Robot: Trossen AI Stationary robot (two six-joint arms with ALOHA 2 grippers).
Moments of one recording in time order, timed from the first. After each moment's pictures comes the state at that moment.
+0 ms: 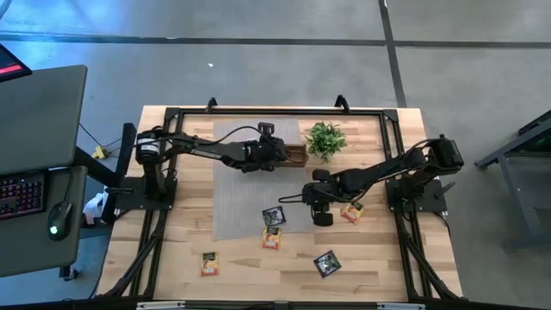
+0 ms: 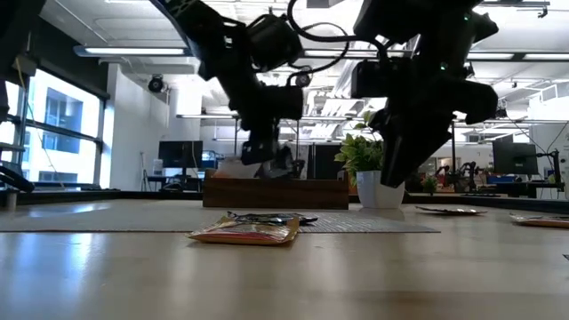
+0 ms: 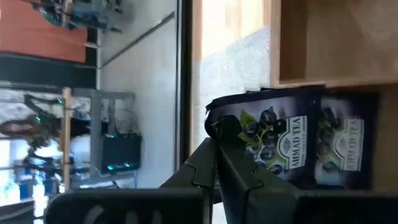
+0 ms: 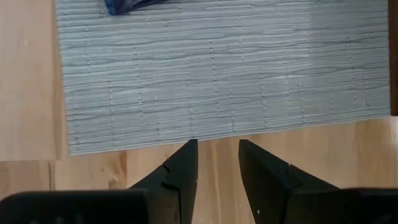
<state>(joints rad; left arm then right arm) 0.15 1.86 1.20 -0.14 -0.77 0.62 0.15 1.63 0.93 -0.47 0.12 0.15</state>
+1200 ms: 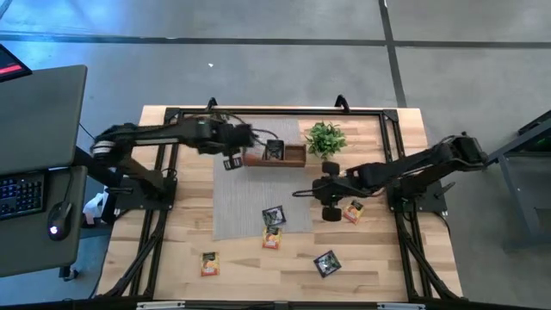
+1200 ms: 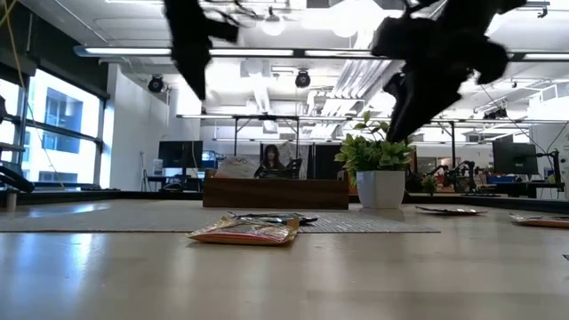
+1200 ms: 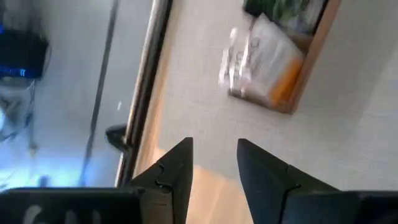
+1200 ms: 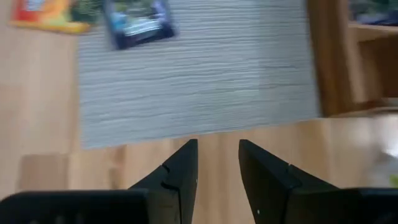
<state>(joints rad) 0.17 1.47 1.39 -1.14 -0.55 0.00 0.17 1.40 0.86 -0.49 0.20 0.14</state>
